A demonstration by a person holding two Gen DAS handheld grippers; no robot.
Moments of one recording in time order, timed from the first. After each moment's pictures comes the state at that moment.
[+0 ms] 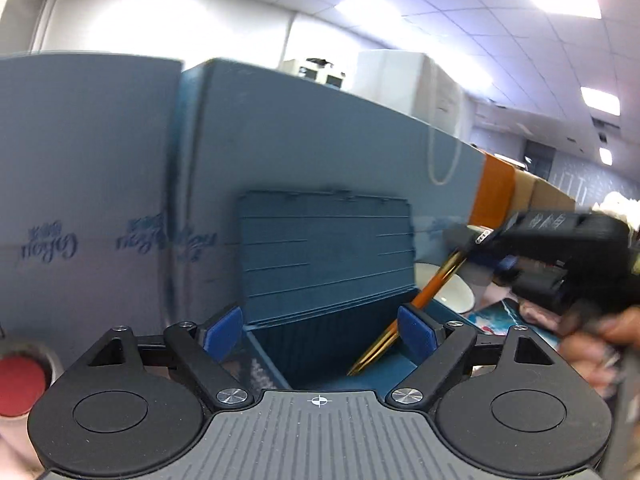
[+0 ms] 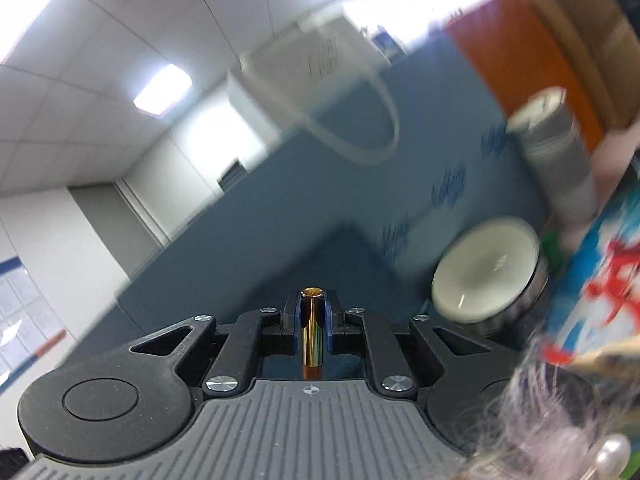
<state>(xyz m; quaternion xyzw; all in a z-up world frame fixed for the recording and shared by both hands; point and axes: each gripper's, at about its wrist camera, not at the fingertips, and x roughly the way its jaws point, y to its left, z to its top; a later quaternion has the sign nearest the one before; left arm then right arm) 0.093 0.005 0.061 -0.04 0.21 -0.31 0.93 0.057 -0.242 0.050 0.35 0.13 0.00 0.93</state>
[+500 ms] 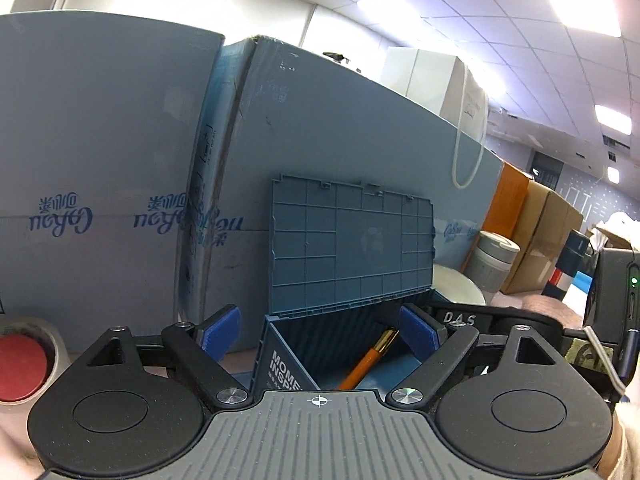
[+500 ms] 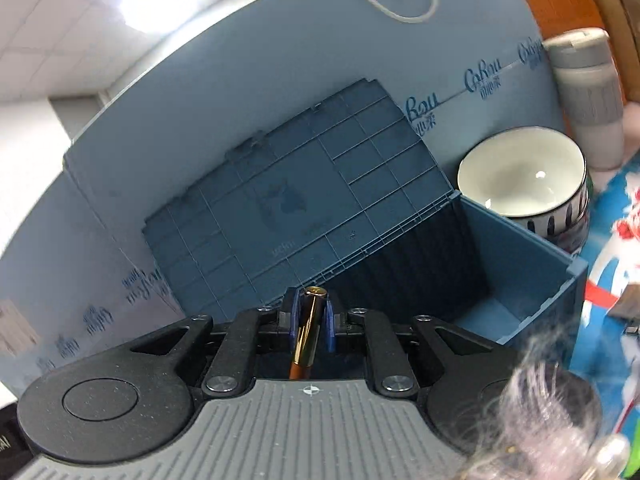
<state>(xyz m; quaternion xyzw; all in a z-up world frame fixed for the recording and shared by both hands) 0.104 0.019 0.051 -0.07 0.23 -0.30 0.92 0.086 -0.195 0.015 0.24 0.22 0.00 0.94</state>
